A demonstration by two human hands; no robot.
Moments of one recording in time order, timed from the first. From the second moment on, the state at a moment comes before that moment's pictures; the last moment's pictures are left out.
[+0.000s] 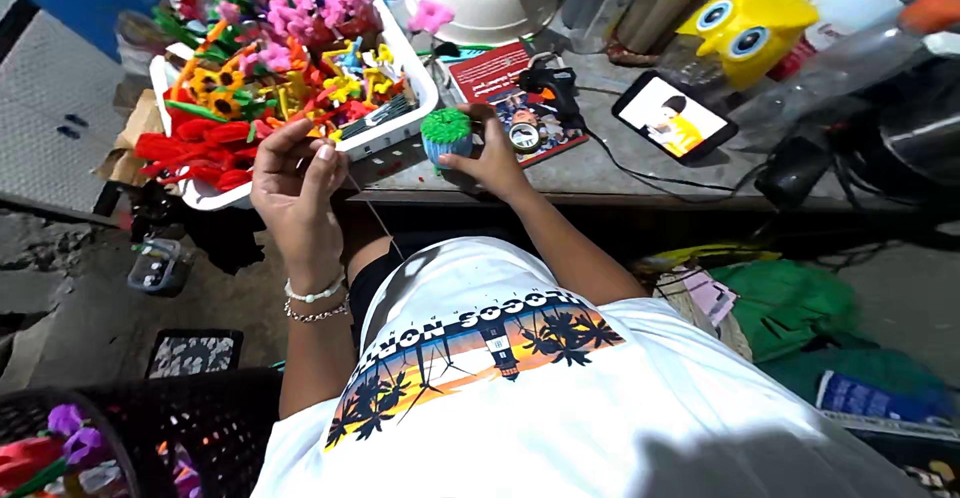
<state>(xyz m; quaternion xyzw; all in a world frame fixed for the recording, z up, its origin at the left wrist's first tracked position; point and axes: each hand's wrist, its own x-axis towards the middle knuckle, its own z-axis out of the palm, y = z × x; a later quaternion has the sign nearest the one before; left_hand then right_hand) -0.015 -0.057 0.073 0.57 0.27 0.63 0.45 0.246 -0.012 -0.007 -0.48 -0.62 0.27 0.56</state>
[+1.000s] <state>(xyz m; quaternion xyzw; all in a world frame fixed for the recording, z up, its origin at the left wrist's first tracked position) -0.009 -0.054 0.052 0.71 0.28 0.52 0.39 0.258 -0.034 0.028 -0.56 -0.62 0.13 0.53</state>
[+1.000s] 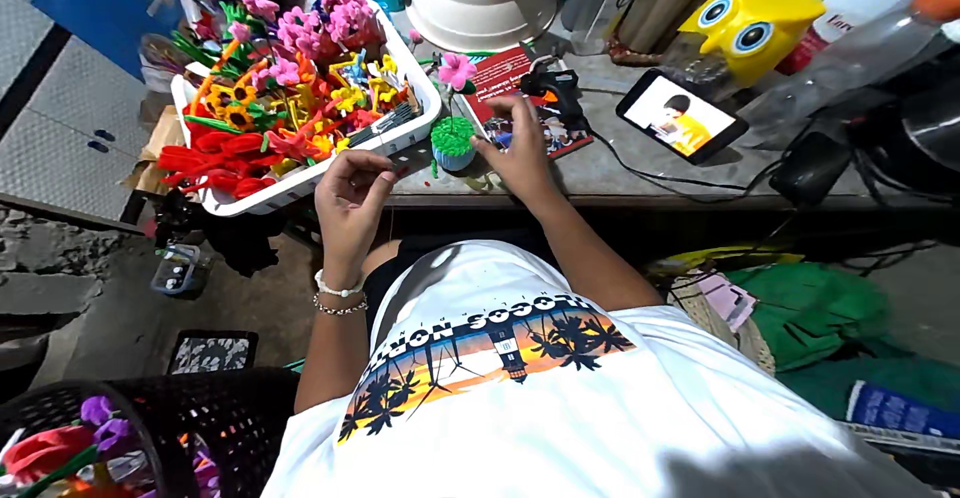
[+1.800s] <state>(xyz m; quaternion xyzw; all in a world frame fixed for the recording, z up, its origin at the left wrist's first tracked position) 0.020 -0.044 0.035 0.81 0.29 0.42 0.29 0.215 -0.068 0.056 -0.34 -0.69 0.24 0.59</state>
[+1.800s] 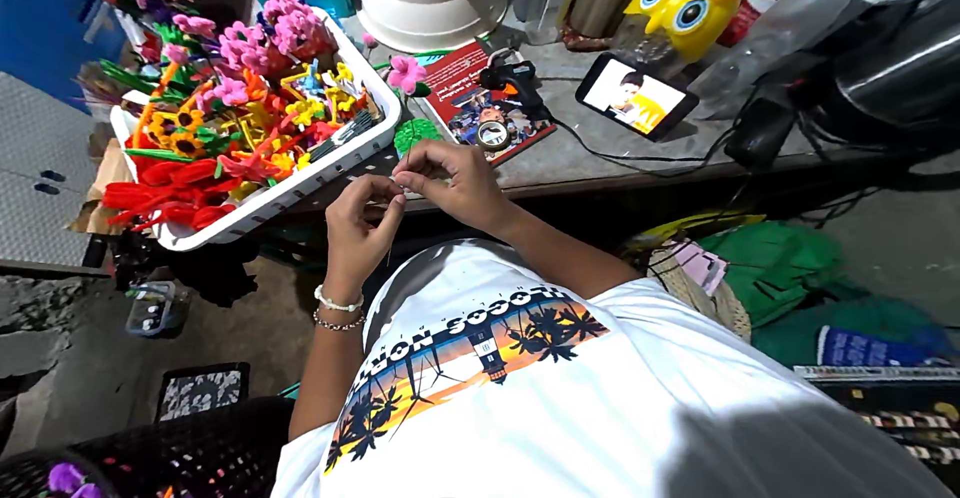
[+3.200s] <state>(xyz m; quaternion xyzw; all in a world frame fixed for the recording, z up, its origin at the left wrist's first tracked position) -0.010 -0.033 0.046 0.84 0.26 0.34 0.34 0.233 -0.067 0.073 -0.31 -0.58 0.27 0.70</state>
